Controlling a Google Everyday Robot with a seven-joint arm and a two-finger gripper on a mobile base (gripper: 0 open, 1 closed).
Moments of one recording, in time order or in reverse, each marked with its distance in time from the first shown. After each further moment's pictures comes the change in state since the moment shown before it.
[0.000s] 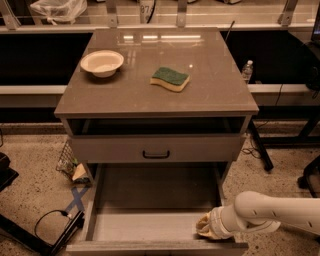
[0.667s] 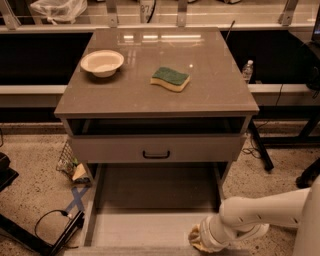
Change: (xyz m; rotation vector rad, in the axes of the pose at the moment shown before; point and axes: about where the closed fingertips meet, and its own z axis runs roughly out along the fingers) arm -0.034 0.055 0.005 -0.128 0.064 0.004
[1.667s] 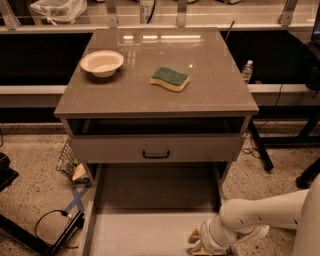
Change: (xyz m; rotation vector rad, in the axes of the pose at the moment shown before) arm -0.002 0.005 0.002 -0.012 0.001 0.000
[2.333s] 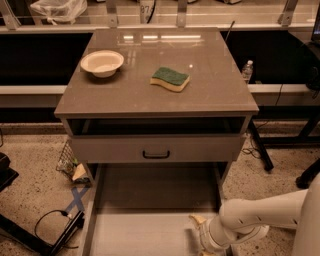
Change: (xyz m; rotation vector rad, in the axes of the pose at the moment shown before) arm -0.001 0.001 0.001 -0.003 -0.001 -0.001
